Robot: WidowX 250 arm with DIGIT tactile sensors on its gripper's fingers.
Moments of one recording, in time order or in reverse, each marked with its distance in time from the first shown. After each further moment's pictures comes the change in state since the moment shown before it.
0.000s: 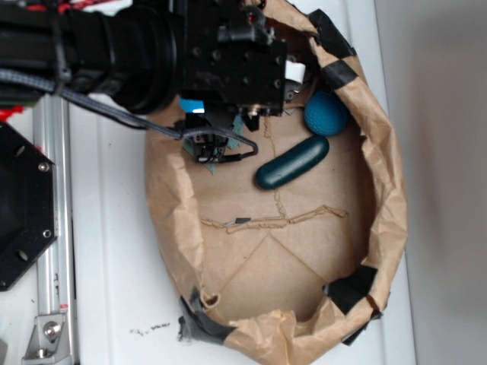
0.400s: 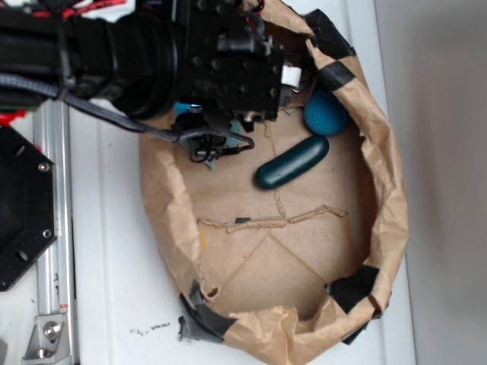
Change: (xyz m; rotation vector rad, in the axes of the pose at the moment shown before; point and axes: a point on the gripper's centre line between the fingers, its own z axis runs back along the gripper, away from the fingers) arm -0.006 0.002 -0.008 0.032 0.024 0.033
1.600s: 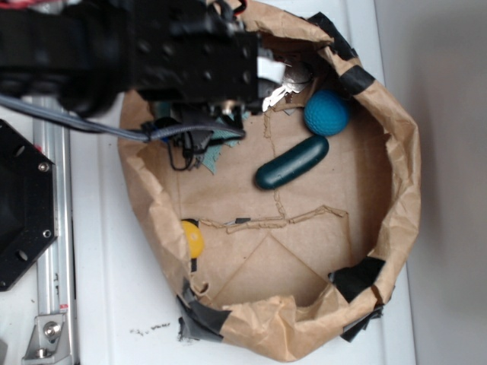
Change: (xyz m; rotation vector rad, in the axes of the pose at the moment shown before) arm -0.009 -0.012 0.051 -0.162 -0.103 -0.066
